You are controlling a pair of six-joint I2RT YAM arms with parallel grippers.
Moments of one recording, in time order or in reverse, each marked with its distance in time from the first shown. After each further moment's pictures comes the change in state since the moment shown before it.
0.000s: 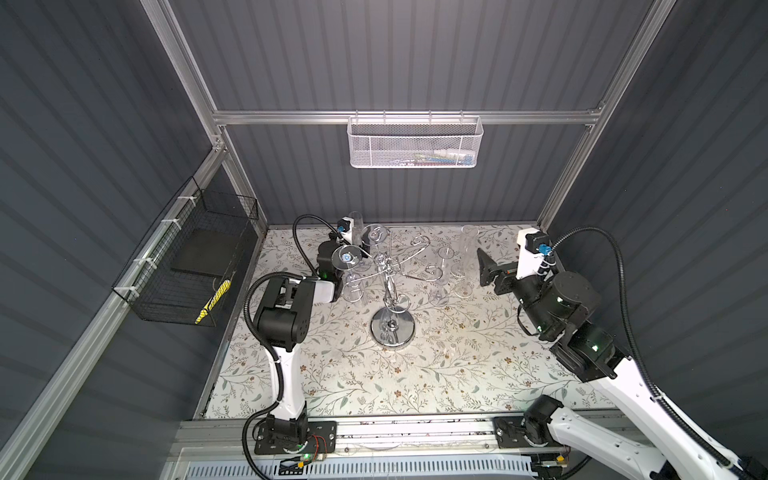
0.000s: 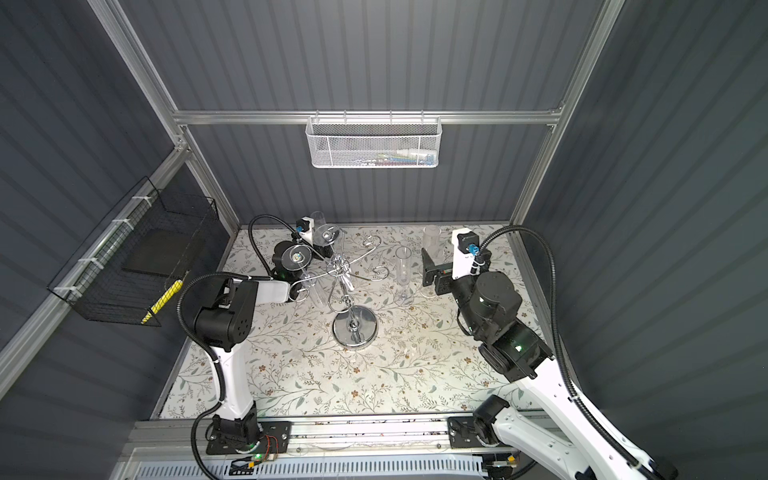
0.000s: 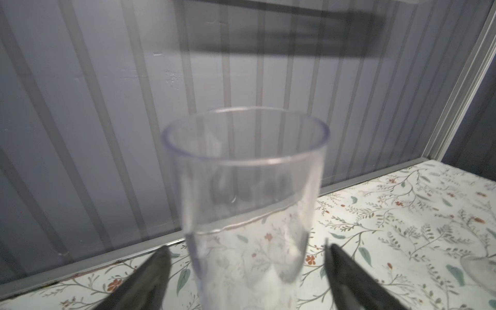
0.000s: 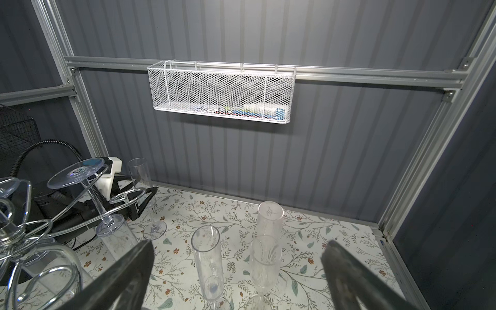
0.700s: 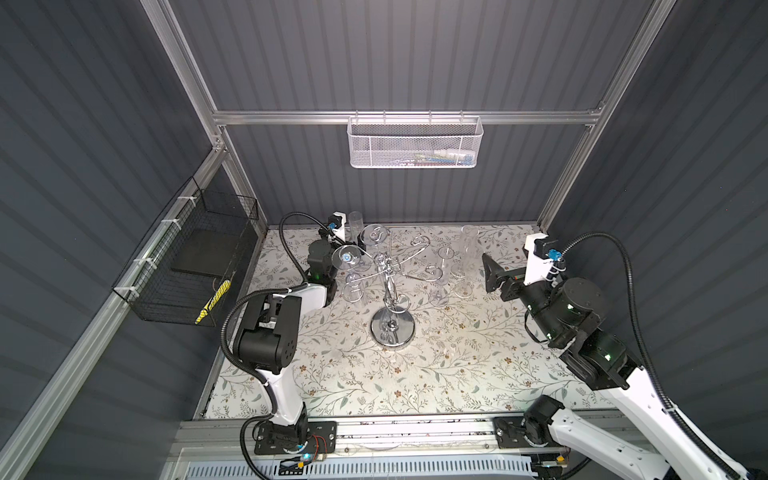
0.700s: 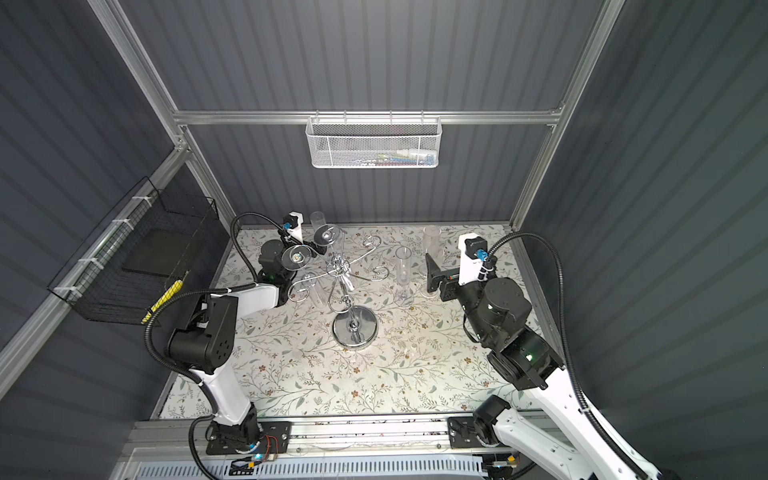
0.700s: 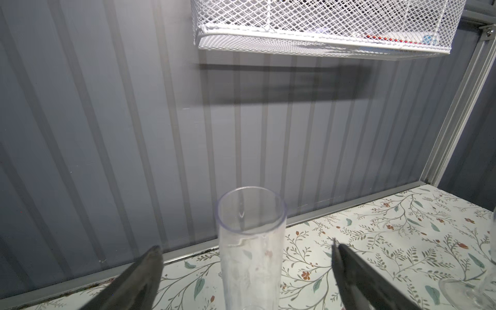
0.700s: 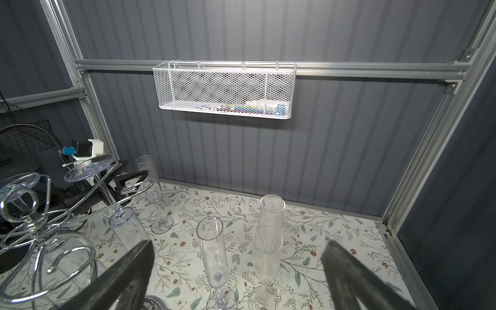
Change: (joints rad) left arm 0.000 -0.241 -0.108 -0.078 -0.044 0.000; right arm -0.001 -0.063 0.002 -0.074 -0.026 0.037
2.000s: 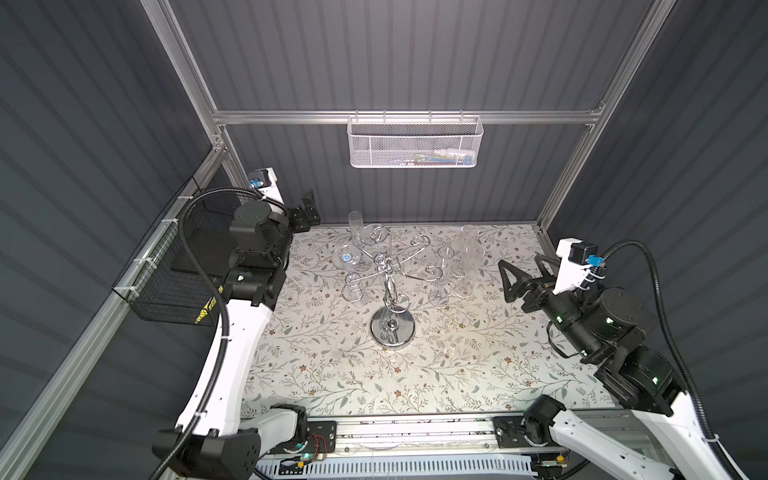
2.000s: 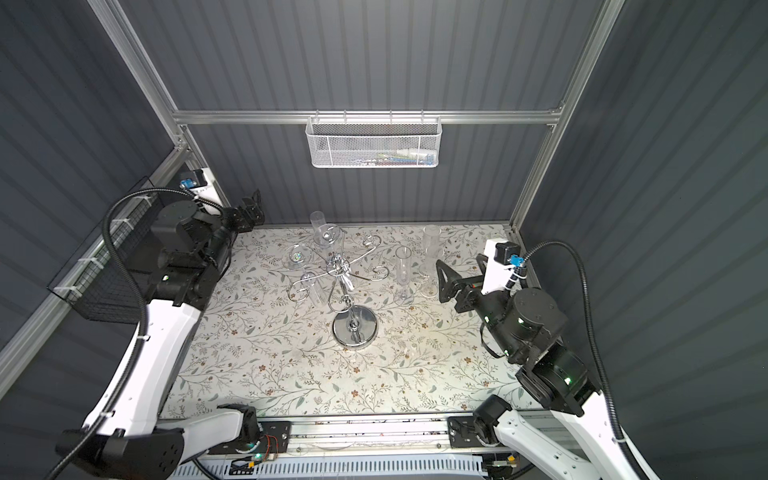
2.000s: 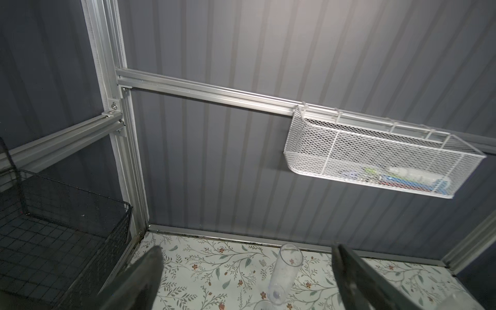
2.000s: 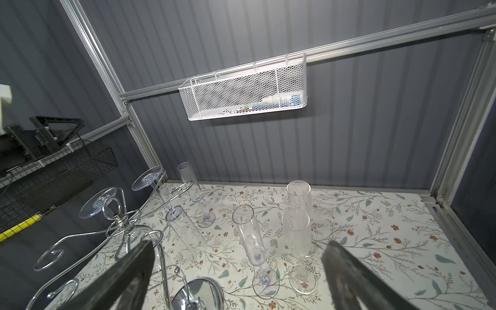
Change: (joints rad) left arm 0.071 -0.658 0.437 -1.212 -0.240 -0.183; right arm -0.002 -0.089 0.124 -0.229 -0.090 0.233
